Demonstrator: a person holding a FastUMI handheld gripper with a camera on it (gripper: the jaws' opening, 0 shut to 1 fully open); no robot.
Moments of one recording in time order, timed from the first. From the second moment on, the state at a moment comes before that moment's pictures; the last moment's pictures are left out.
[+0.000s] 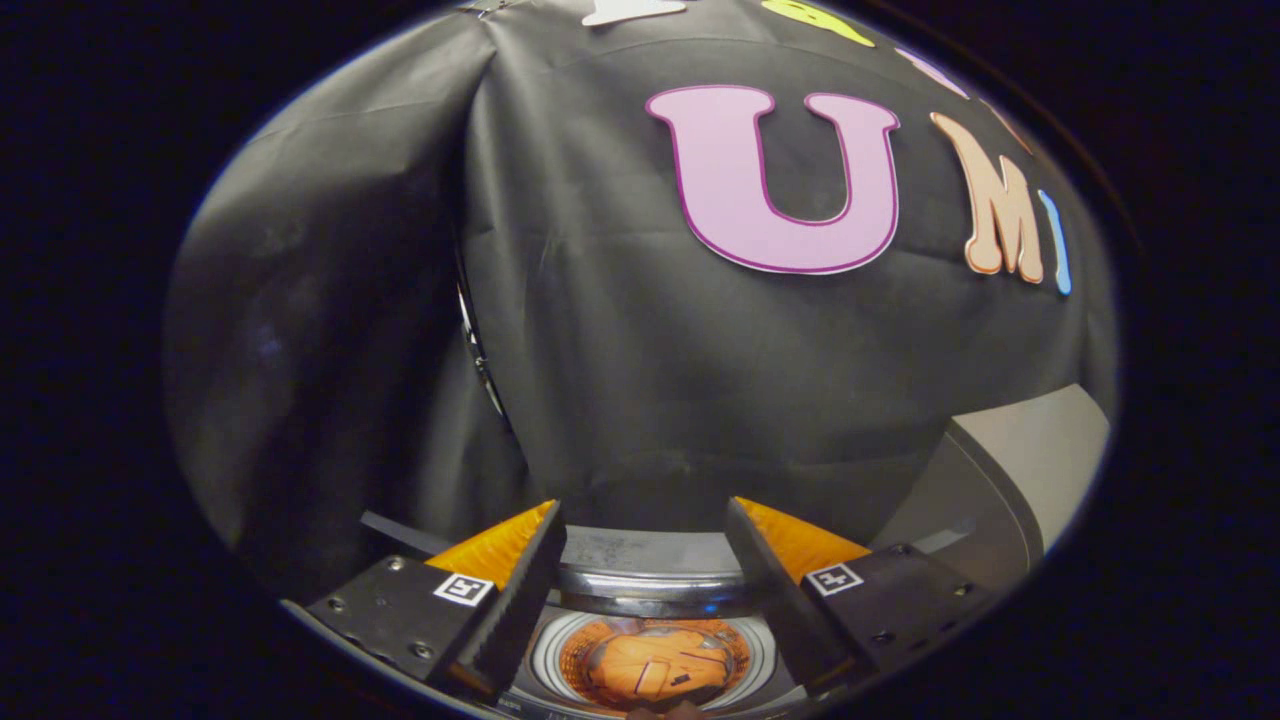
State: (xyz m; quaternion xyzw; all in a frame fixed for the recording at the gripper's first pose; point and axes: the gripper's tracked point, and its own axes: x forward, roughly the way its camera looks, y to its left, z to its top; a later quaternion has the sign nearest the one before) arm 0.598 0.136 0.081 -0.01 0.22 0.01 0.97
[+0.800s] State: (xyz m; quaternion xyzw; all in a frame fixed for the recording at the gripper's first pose) arm 0.599 0.130 0.086 0.05 0.25 0.03 0.97
